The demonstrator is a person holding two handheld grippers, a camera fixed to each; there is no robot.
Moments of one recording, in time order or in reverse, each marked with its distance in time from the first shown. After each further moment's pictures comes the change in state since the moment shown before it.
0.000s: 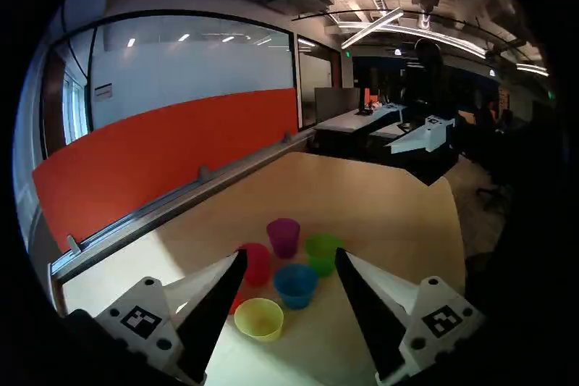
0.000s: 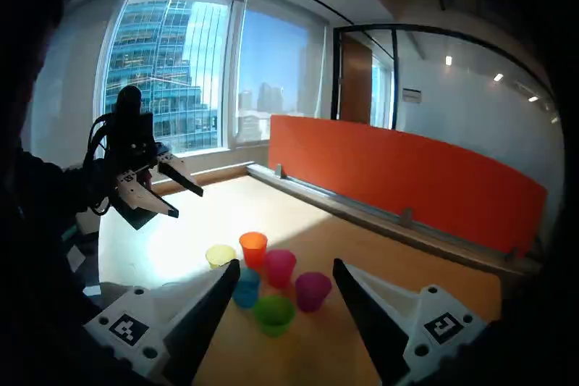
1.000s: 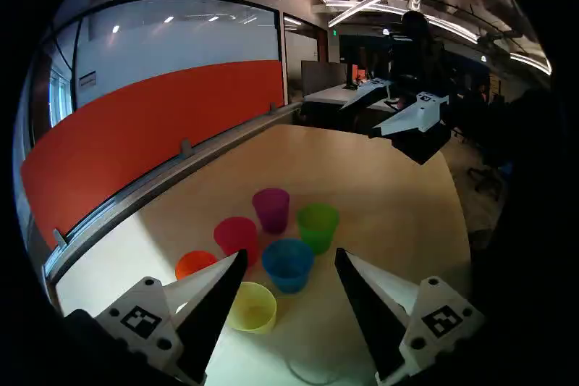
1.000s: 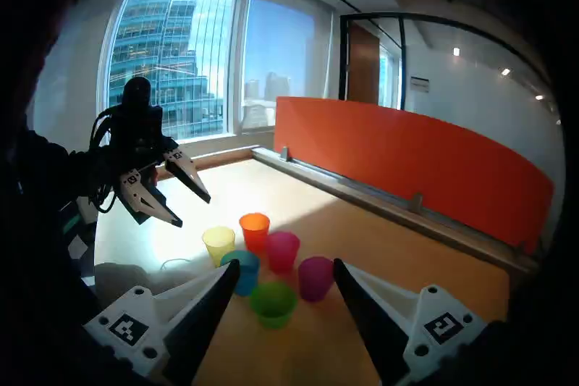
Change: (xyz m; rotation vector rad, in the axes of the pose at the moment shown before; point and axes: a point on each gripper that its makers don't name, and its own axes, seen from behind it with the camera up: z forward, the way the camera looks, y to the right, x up) left arm -0.050 0.011 0.034 -0.069 -0.104 0.022; right arm -0.038 0.004 0.026 0.033 -0.053 -0.002
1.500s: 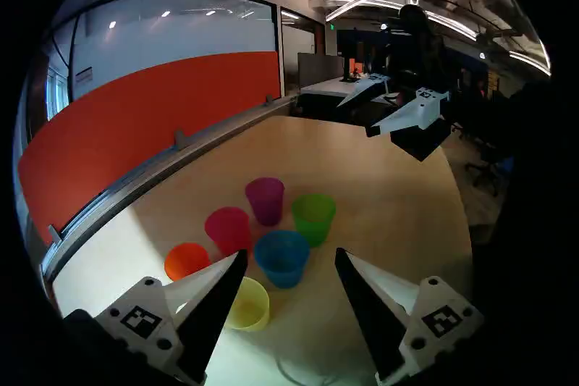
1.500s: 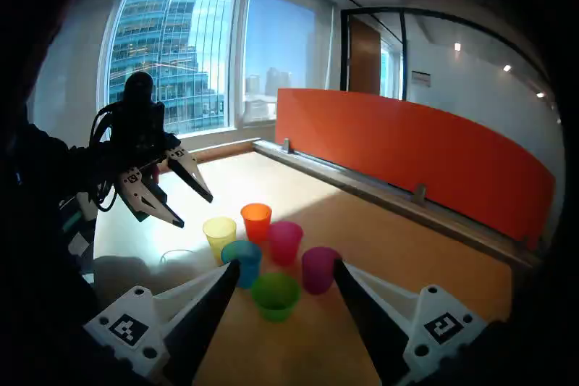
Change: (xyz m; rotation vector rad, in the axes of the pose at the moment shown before) left arm -0.017 0.008 0.012 -0.015 -0.032 0.002; right arm -0.020 -0.003 0.006 0.007 -0.027 0.008
